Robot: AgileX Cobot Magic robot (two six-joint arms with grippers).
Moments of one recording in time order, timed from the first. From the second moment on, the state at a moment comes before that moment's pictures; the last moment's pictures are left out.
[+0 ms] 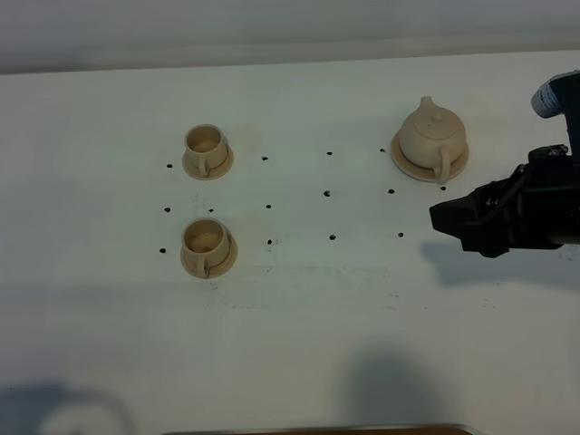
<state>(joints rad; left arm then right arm) 0.05 -0.01 -0.46 0.06 1.06 -0.13 0.22 1.18 -0.74 0.76 0.62 -0.70</state>
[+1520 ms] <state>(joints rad) 0.05 -0.01 -0.46 0.05 1.06 -0.13 0.22 1.35 -0.74 0.59 0.48 -0.49</state>
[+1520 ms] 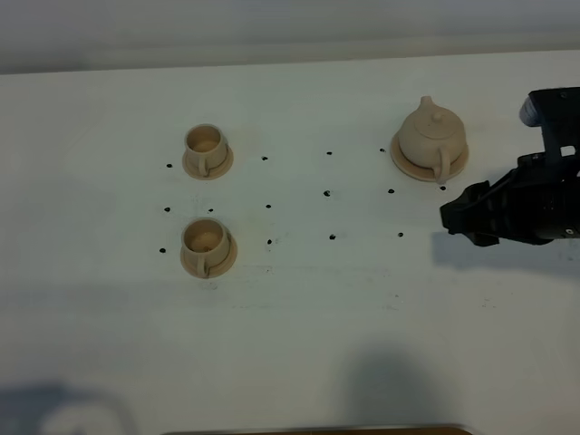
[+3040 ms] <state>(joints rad) 0.05 -0.01 -0.46 0.05 1.06 -0.13 0.27 1.94 -1.37 -0.09 0.73 0.19</state>
